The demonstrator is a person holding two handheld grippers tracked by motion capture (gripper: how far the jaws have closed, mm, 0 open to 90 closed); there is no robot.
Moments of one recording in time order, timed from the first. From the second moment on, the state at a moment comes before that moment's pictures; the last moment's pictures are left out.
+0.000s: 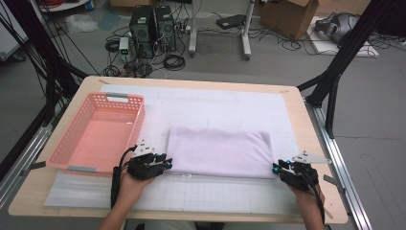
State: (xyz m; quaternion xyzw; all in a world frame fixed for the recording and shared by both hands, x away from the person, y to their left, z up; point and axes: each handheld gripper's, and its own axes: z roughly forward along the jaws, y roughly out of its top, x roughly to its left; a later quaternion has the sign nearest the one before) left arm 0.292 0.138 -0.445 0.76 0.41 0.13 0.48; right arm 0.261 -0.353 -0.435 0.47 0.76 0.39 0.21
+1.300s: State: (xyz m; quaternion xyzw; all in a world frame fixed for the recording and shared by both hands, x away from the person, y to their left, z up) left arm 0.286 0.134 -0.432 0.73 0.37 0.15 0.55; right arm 0.255 -0.361 -0.425 0.45 0.74 0.44 0.25
